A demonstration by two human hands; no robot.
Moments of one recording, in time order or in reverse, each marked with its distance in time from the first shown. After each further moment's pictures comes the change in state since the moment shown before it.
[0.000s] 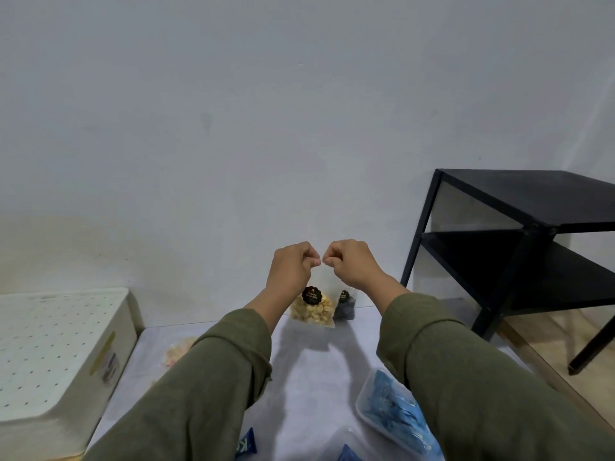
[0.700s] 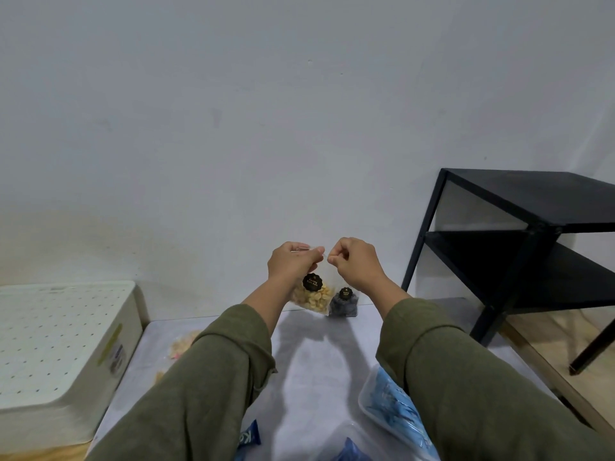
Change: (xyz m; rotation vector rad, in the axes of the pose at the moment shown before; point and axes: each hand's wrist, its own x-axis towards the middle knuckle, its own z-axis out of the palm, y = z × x) left_hand -0.005 -0.003 -0.006 -0.694 0.016 -0.449; right_hand -0.010 -0.003 0.009 0.108 0.112 0.008
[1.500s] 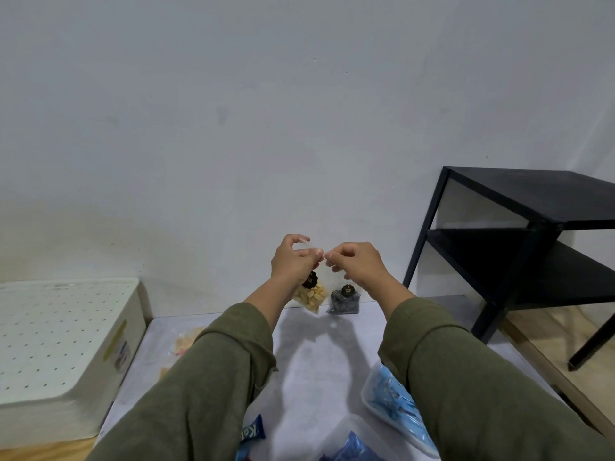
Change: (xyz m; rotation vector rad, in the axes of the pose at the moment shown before) left_hand -0.007 -0.003 -0.009 0.057 -0.046 0.086; right_hand -0.010 -0.001 0.004 0.324 -0.070 0.160
